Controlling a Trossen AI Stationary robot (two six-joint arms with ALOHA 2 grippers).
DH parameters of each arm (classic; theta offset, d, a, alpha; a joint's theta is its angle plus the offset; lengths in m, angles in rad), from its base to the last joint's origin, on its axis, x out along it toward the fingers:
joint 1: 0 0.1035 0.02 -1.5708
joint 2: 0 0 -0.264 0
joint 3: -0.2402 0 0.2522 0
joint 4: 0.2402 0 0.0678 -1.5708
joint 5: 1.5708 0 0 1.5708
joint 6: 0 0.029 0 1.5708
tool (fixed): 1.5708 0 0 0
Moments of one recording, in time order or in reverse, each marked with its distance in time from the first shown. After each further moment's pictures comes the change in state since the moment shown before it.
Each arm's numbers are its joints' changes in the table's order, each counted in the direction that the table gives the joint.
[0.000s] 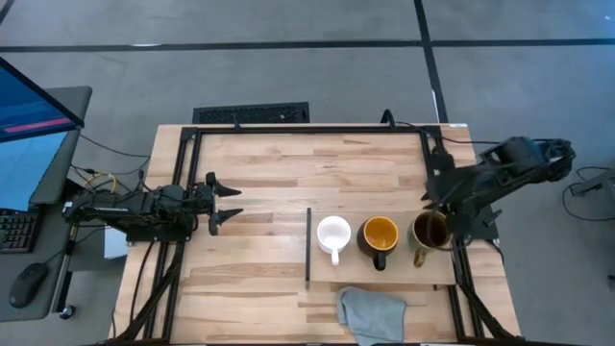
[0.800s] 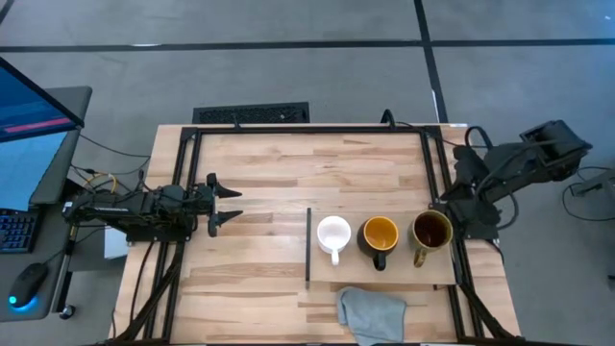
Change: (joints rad) left arm 0.000 0.000 -0.001 0.006 0.031 0.007; right arm 0.000 -0.160 -0.053 0.000 -0.080 0.142
